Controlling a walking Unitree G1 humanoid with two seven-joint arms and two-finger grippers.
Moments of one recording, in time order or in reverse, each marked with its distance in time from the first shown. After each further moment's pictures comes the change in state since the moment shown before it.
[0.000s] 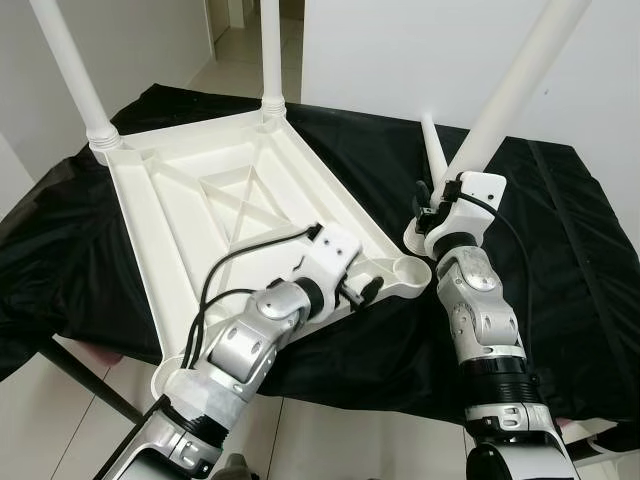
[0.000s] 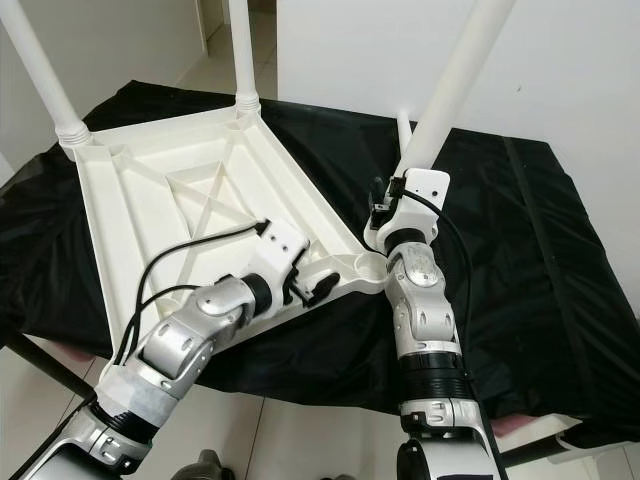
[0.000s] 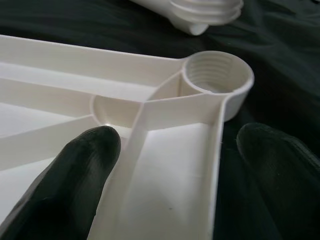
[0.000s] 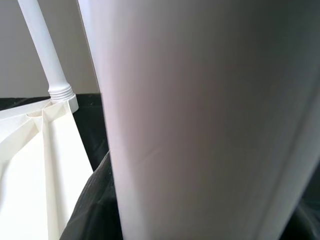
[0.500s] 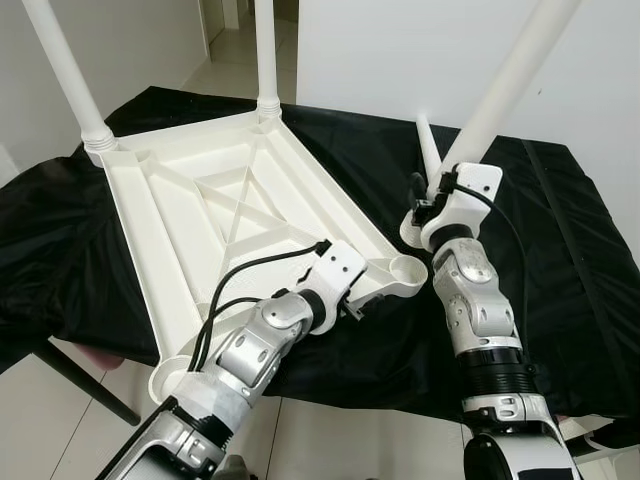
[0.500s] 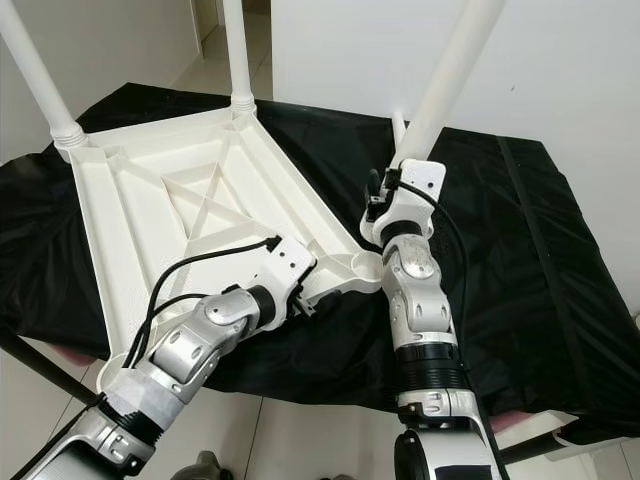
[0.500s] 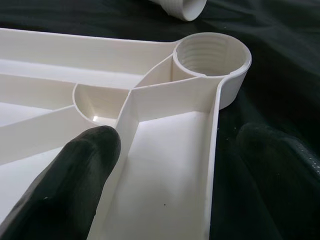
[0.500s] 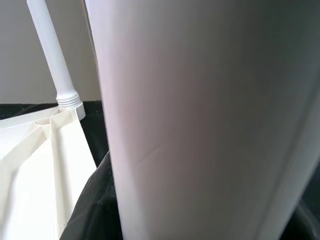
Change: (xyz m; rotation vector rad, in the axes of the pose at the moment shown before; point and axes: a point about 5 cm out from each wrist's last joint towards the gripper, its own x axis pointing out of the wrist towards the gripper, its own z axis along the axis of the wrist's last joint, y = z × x) left arm 0.011 -0.002 -0.012 0.032 0.030 -0.015; right arm 0.007 0.007 0.006 0.000 -0.017 0.020
